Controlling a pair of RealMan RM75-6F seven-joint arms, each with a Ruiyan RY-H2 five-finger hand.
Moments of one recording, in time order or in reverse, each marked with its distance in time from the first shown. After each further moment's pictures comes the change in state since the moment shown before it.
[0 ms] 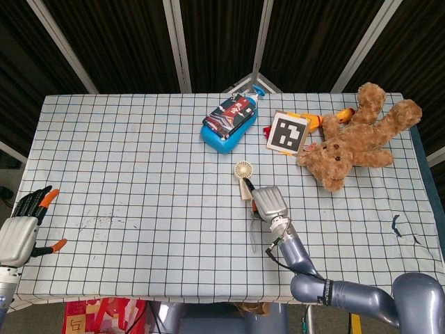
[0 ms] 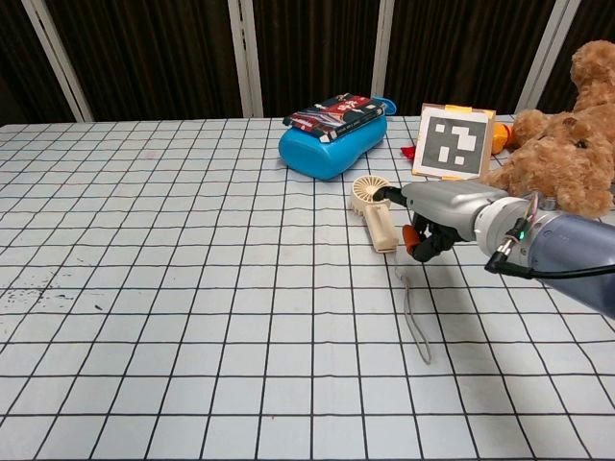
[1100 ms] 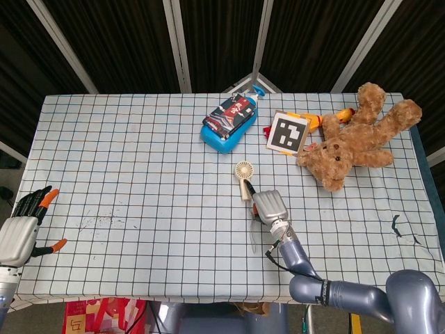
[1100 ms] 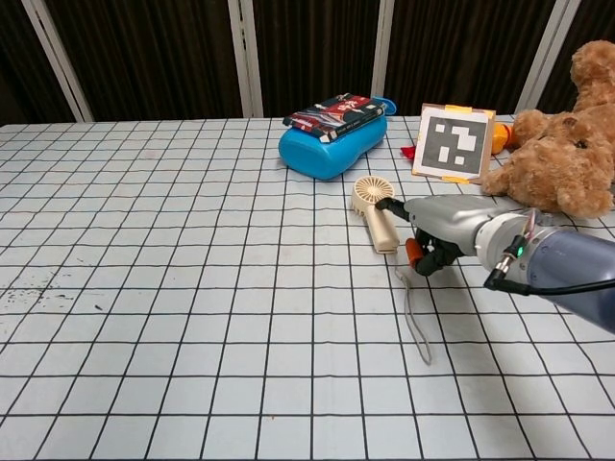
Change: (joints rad) left arm -0.001 -0.002 0.000 -0.001 -0.007 -0.004 0.005; right arm 0.027 -0.018 -0.067 0.027 0.060 0.001 0.023
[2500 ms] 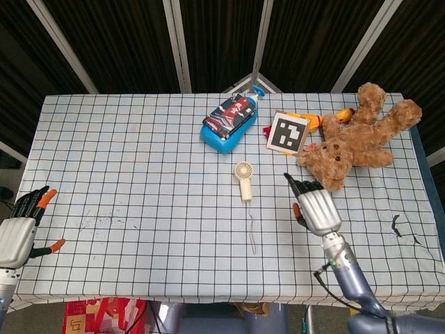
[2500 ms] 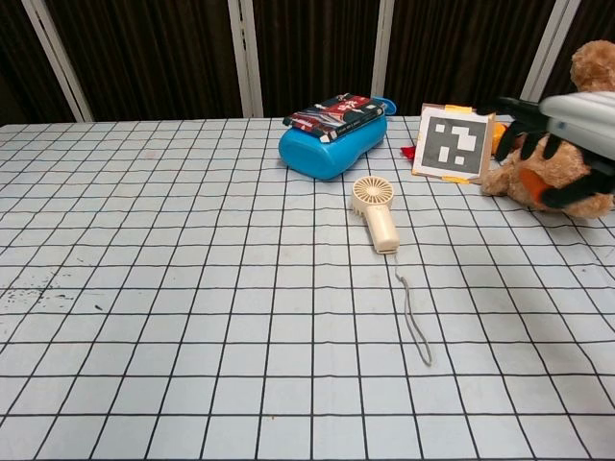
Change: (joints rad) left arm 0.012 -0.006 0.003 0.004 0.015 0.030 0.012; right arm -0.267 0.421 -0.166 -0.366 -0.500 0.373 0.199
